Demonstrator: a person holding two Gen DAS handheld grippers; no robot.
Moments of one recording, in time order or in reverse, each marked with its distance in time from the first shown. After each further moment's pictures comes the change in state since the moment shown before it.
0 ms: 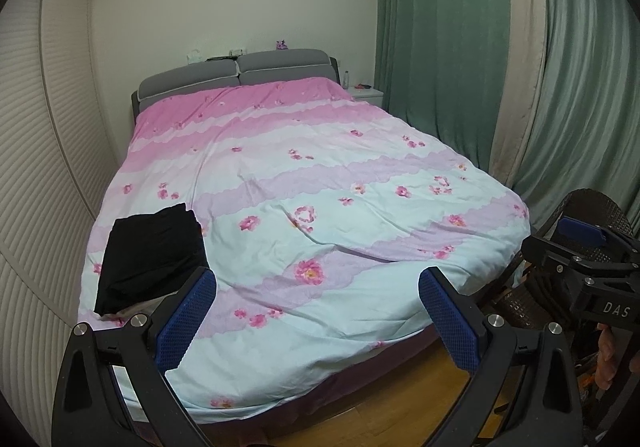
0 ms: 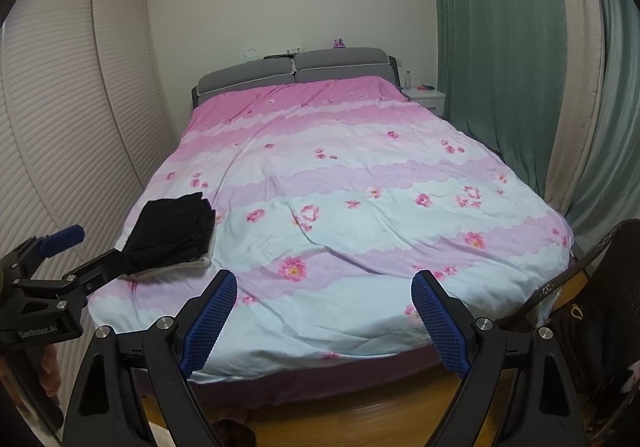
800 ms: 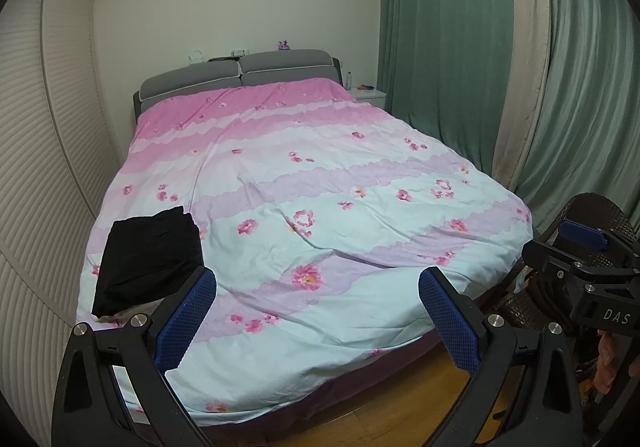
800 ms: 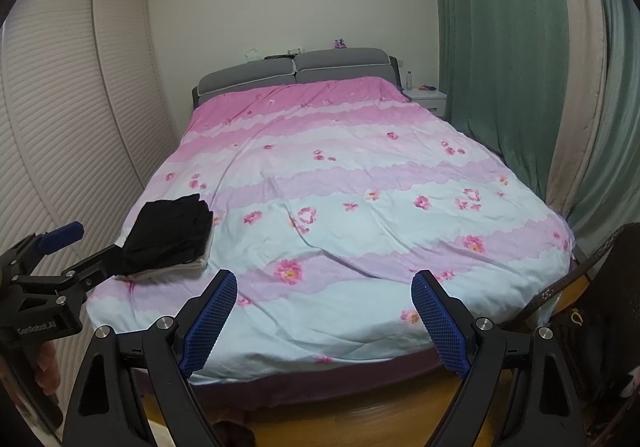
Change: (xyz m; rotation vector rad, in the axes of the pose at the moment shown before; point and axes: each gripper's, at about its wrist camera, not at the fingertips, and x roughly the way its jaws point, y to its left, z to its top) left arm 0.005 -0.008 0.013 -0.001 -0.004 0.007; right arm 0.000 -0.010 0.002 -0.007 -0.005 0.007
